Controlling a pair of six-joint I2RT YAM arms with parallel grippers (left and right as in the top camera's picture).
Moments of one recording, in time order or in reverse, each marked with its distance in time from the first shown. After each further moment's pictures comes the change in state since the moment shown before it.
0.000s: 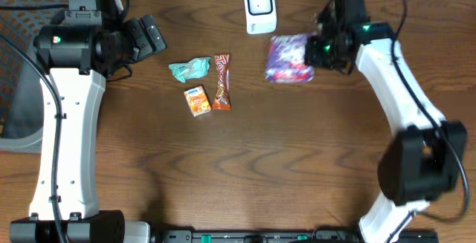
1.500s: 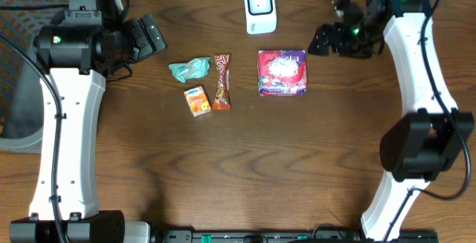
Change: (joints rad) left arm 0.000 0.000 0.000 0.000 0.000 0.000; right arm -0.169 0.219 0.319 -0.367 -0.344 -0.281
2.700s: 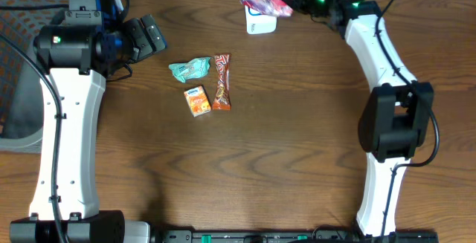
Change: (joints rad) left arm 0.000 0.000 0.000 0.000 0.000 0.000; right arm 0.120 0.195 0.024 0.977 -0.240 0.615
